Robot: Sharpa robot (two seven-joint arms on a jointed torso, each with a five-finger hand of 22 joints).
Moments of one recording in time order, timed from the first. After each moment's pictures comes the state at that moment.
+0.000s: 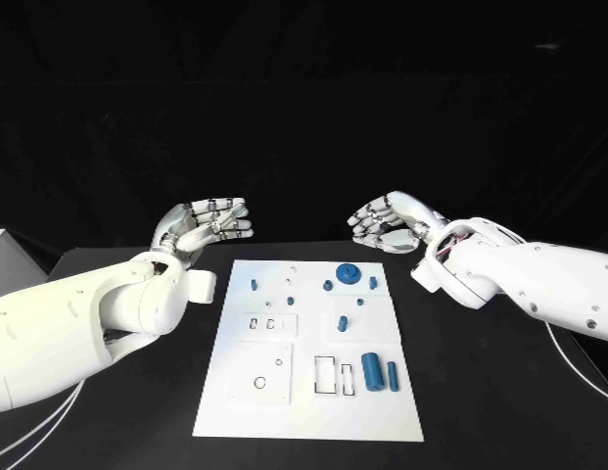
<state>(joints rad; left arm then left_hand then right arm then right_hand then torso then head) 1.19 -0.83 -0.04 1.48 0.01 -0.41 0.50 1.46 -0.14 0.37 0.21 0.05 0.86 0.22 0.20 0.15 0.97 0.18 0.14 0.07 1.03 0.13 0.32 0.21 0.17 0.94 0.23 0.32 0.17 1.31 -0.80 -0.16 1.38 -0.95 -0.45 0.20 1.31 -0.15 0.54 -0.04 0.18 0.92 0.22 0.18 0.19 1.09 0.16 0.08 0.06 1.13 0.11 0.23 0.16 0.17 0.94 0.21 0.26 0.12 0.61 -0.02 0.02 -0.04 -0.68</state>
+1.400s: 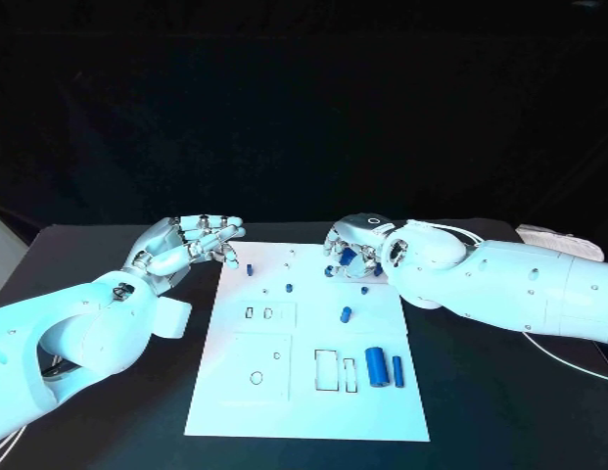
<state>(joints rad) 1.19 -0.94 -0.04 1.66 -0.09 -0.27 0.43 1.38 -0.19 0.47 0.14 0.05 0.89 0.21 0.20 0.15 1.05 0.15 0.08 0.07 1.05 0.07 0.70 0.45 0.17 0.98 0.17 0.77 0.44 1.29 -0.71 -0.16 1.36 -1.58 -0.31 -0.13 1.27 -0.28 0.49 0.04 0.18 1.01 0.14 0.13 0.22 1.25 0.08 0.08 0.12 1.47 0.00 1.39 1.20 0.03 1.46 0.10 1.52 1.31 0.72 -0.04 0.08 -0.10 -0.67</state>
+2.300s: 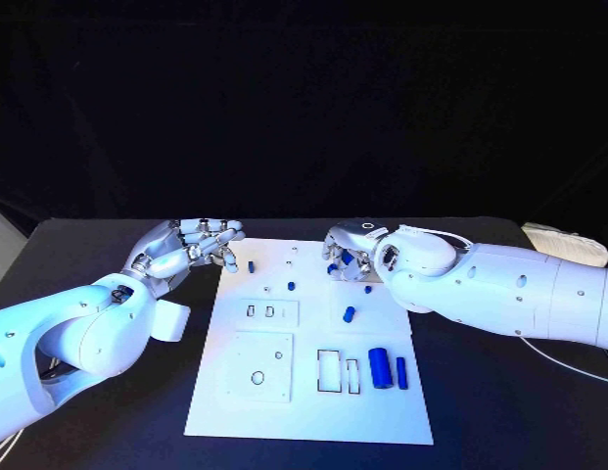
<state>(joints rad) 1.19 -0.94 -0.04 1.65 -0.09 -0.26 0.42 1.37 -0.19 0.47 0.13 0.05 0.89 0.21 0.20 0.15 1.05 0.15 0.08 0.07 1.05 0.08 0.70 0.45 0.17 0.98 0.17 0.77 0.44 1.28 -0.68 -0.16 1.35 -1.64 -0.30 -0.20 1.28 -0.27 0.51 0.06 0.18 1.02 0.15 0.13 0.23 1.24 0.08 0.07 0.12 1.47 0.00 1.39 1.19 0.03 1.46 0.10 1.51 1.31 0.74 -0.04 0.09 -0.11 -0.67</state>
